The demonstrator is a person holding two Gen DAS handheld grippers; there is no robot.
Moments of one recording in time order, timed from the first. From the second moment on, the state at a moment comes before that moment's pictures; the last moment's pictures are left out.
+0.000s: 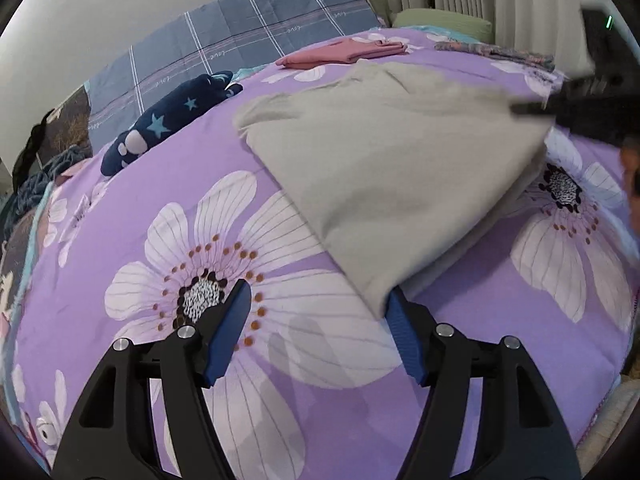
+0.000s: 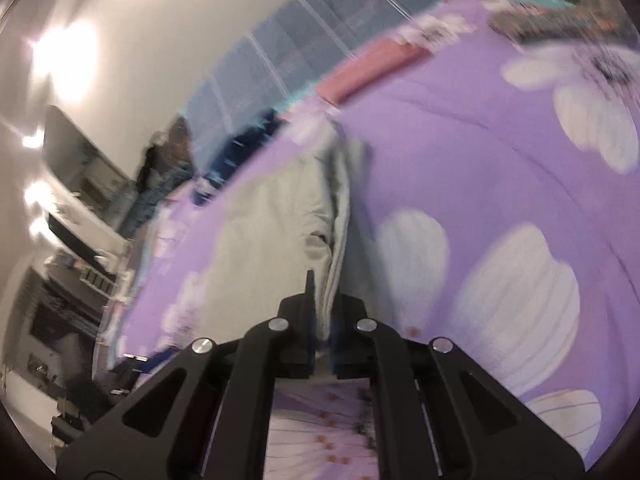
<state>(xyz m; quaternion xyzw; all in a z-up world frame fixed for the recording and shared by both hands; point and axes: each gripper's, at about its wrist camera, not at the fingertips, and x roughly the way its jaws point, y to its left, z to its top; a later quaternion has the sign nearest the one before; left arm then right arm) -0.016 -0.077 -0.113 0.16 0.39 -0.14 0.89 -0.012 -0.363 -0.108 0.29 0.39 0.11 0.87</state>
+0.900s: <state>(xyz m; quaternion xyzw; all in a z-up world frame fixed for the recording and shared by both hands) -0.011 -0.102 -0.111 0.12 0.41 -0.25 0.87 -0.008 -0.328 -0.120 0.08 0.41 0.05 0.91</state>
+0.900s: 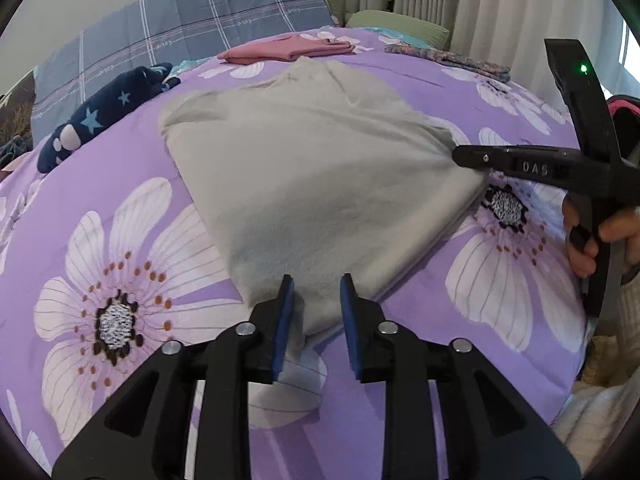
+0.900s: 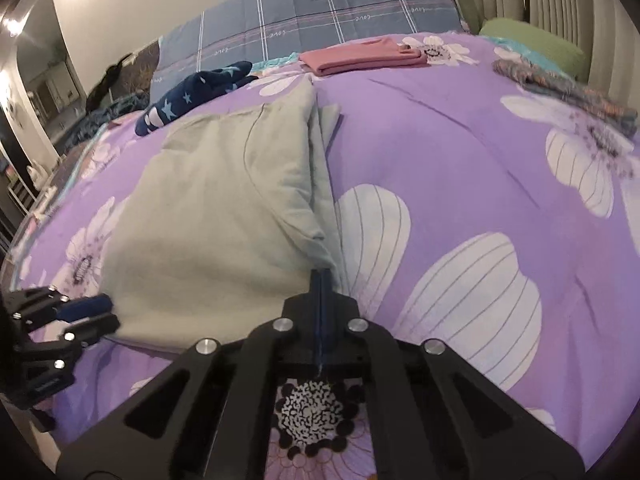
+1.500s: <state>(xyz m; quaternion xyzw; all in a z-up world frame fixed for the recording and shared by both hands) 0.032 -0.082 -0.112 0.10 0.41 -0.20 0.89 0.003 -0.307 -0.104 0.03 0.40 0.05 0.91</state>
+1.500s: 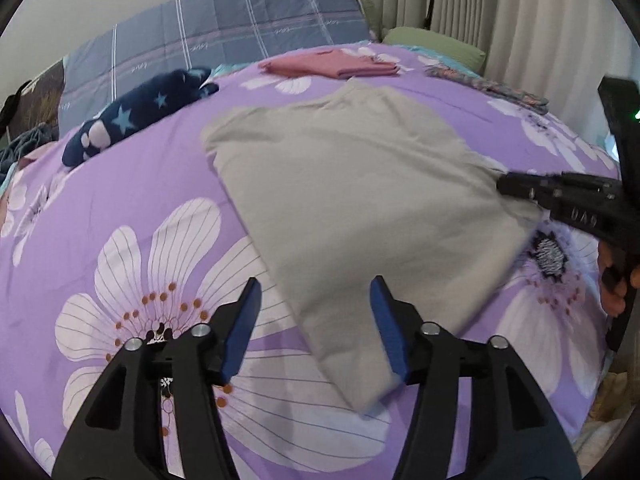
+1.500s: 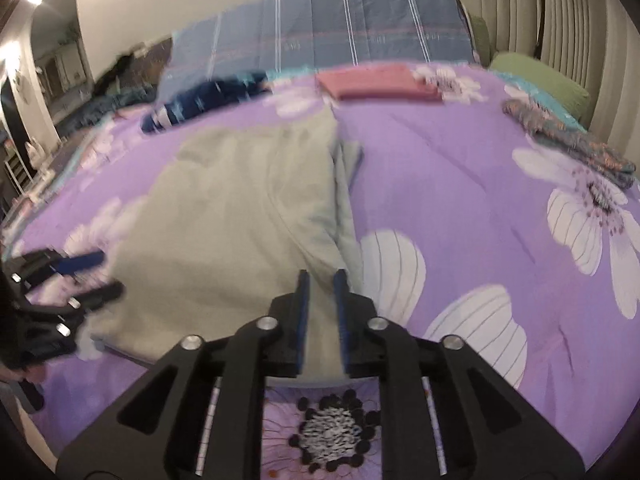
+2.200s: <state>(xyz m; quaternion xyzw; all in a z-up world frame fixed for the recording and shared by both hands) 0.095 -0.045 -0.117 -0.04 0.44 -0.21 0.87 0.070 -0.341 -0.101 0.12 0.45 0.13 0.87</state>
